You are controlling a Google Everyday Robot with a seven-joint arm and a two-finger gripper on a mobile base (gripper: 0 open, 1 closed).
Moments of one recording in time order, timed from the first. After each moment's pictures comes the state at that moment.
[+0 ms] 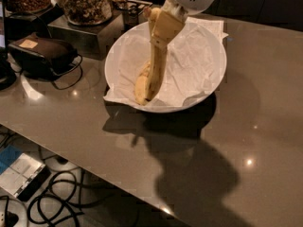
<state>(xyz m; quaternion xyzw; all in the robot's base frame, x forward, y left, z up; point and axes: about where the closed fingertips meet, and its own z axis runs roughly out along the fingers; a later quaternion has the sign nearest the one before) 0.526 -0.042 1.032 -0.54 0.79 0.01 0.28</state>
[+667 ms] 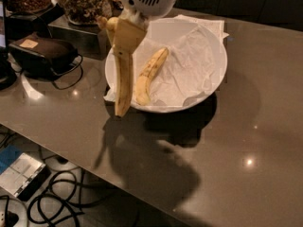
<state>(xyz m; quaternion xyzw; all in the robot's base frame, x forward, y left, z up) 0.489 0.029 1.033 -0.60 0.75 0.05 0.26</state>
